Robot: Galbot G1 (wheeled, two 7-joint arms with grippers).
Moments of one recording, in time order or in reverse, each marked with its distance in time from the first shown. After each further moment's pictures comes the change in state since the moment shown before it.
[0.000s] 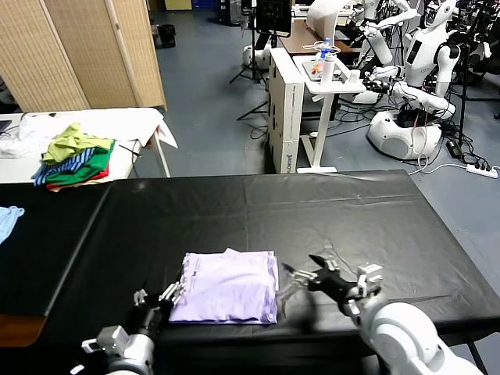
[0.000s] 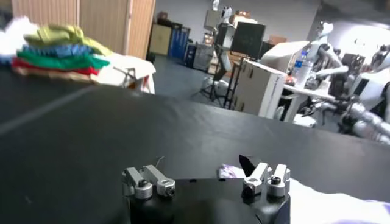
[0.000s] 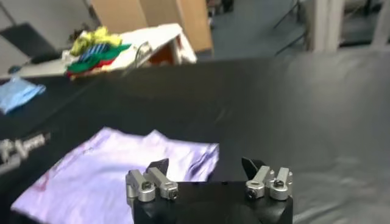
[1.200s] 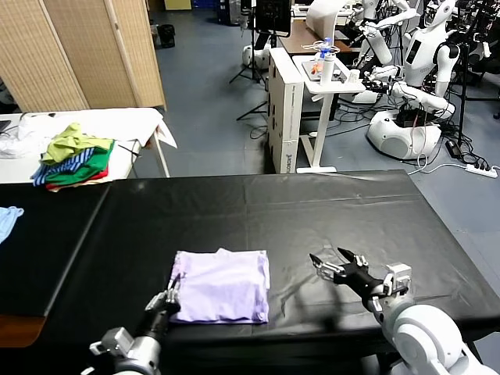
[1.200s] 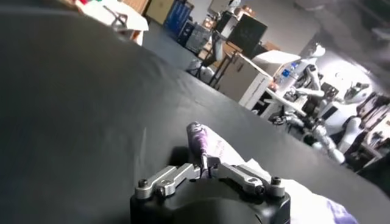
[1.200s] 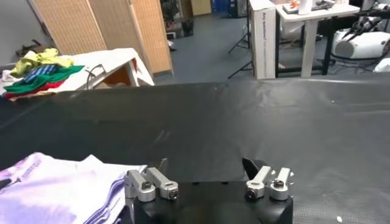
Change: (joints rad) left arm -0.006 0.002 -0.022 0.034 -0.046 -0.010 0.033; right arm -0.046 0.024 0.073 -0.016 -0.056 0.023 -0.003
